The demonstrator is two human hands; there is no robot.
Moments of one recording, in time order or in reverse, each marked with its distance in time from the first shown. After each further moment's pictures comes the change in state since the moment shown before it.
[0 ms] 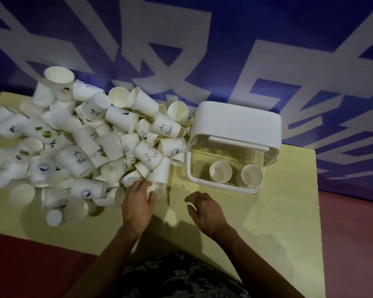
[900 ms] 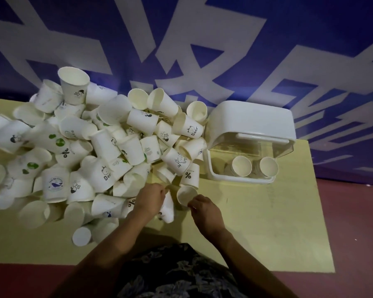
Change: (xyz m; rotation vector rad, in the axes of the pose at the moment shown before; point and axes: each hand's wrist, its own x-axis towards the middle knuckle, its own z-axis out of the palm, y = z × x) left_hand 0.058 -0.083 -0.031 -0.003 -0.437 0.149; right_hand 0.033 -0.088 0.090 -0.147 0.128 0.226
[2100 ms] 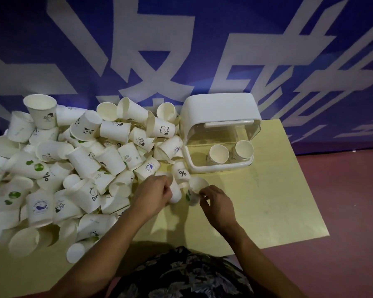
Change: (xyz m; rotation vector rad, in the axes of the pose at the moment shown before) left_hand -0.030 0.062 -0.024 0.144 0.138 0.425; right_hand -0.051 0.022 -0.043 0.192 0.327 0.204
